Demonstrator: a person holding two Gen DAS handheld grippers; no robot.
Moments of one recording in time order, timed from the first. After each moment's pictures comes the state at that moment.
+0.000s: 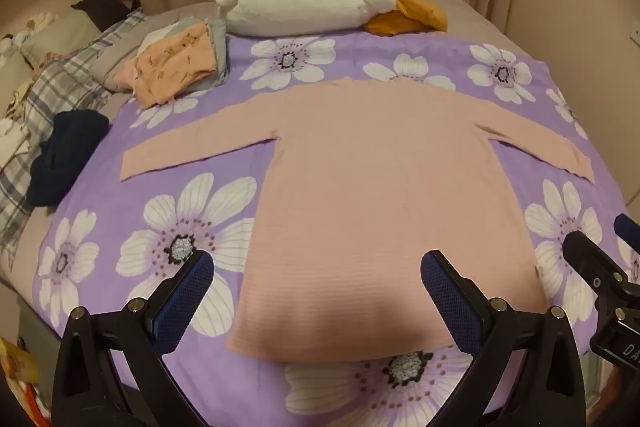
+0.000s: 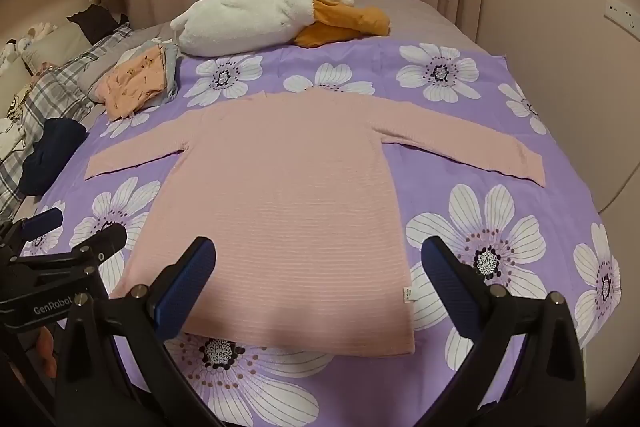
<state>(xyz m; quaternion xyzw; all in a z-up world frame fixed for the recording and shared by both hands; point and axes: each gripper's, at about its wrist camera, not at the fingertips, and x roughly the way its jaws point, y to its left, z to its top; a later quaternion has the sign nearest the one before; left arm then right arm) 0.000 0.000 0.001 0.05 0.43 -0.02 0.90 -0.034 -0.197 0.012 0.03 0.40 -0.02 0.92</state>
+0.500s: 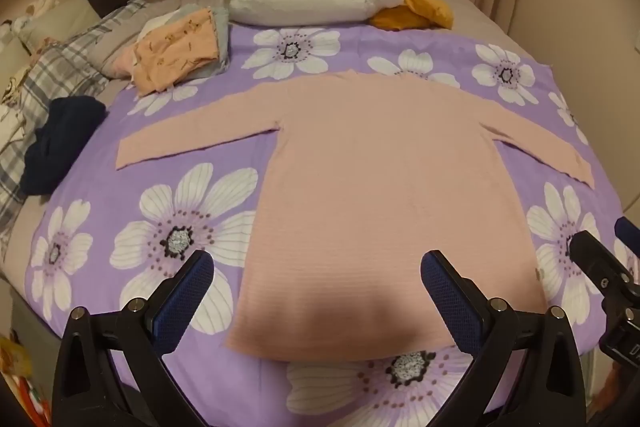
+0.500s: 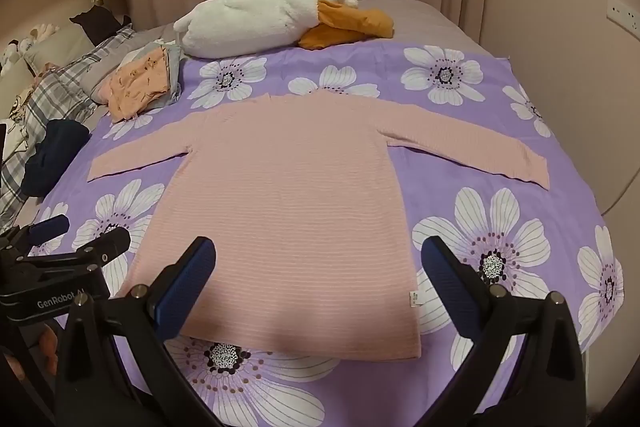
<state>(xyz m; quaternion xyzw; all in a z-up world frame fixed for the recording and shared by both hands) 0.008 0.013 -0.004 0.02 0.45 -0.03 0.89 -0.030 -0.199 0.014 0.04 0.40 -0.01 0.92</state>
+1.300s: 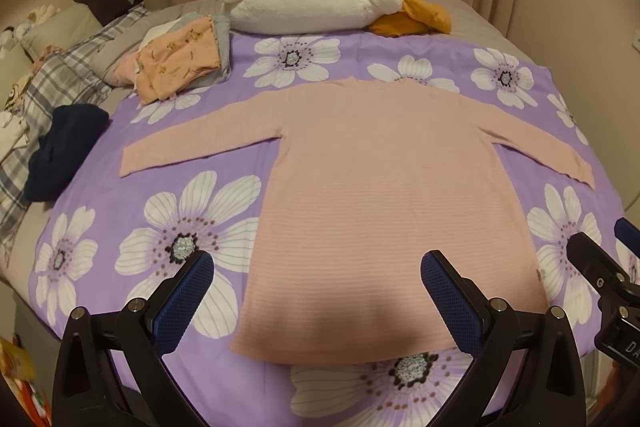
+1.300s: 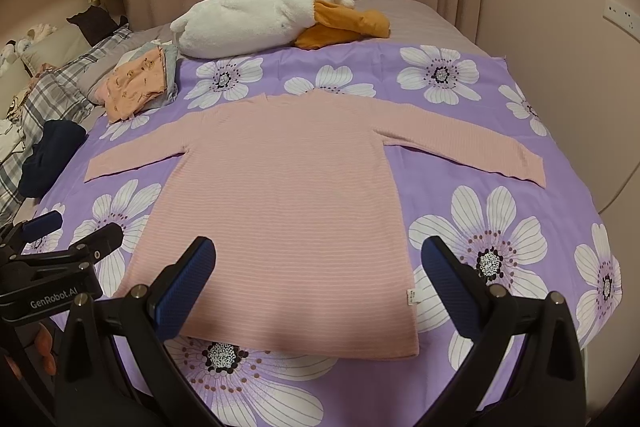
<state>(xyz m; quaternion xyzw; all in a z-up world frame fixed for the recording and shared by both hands) 0.006 0.014 -0.001 0.03 0.44 -0.03 0.90 -0.032 -0.196 0.015 0.03 0.40 -0.02 0.92</state>
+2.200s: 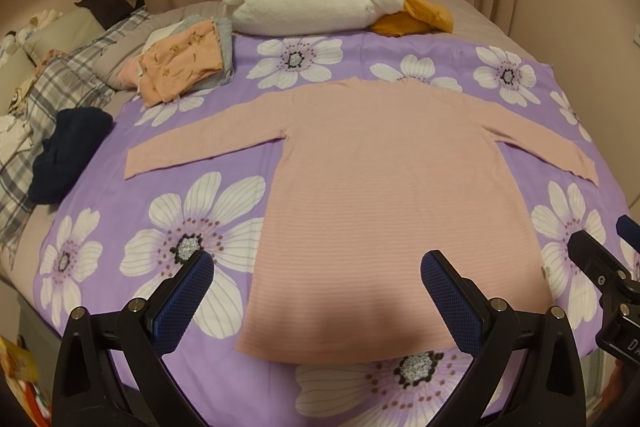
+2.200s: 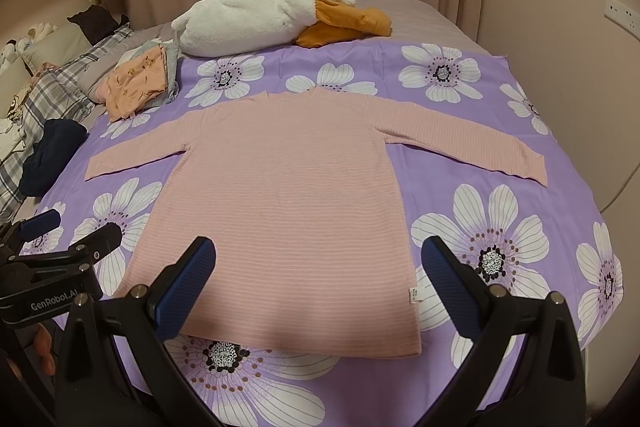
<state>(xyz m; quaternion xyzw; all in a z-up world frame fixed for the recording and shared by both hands) 0.005 0.017 -0.002 0.03 0.43 -0.02 0.90 -0.032 -0.196 0.012 0.03 0.40 -0.02 0.92</state>
